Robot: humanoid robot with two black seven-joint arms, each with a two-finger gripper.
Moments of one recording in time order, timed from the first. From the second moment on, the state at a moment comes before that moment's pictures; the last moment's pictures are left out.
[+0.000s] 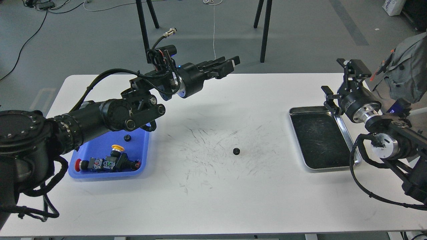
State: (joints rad) left arm -1.18 0.11 0.01 -0.64 0.95 0.14 -0.49; right arm 0.63 -0.58 0.61 1.00 -0.20 0.04 0.29
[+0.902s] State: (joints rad) left arm -1.03 0.48 -0.14 -0.64 0.46 0.01 -0.49; right arm 1.05 -0.67 -0.06 1.10 -0.36 0.05 0.16
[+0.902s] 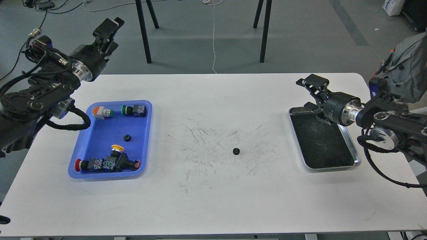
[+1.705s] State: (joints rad) left arm -0.94 0.52 -0.24 -0.47 0.20 -0.49 -0.49; right arm 1.29 -0.51 -0.39 1.11 -0.84 0.03 0.19
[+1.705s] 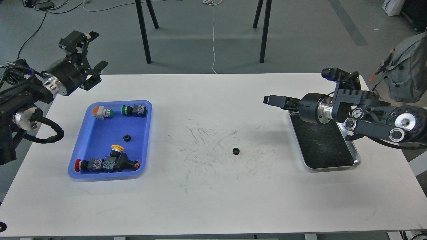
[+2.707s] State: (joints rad) left arm -0.93 0.53 -0.25 -0.35 0.19 -0.49 -0.49; right arm 1.38 -0.13 -0.70 0.97 -1.25 0.02 0.29
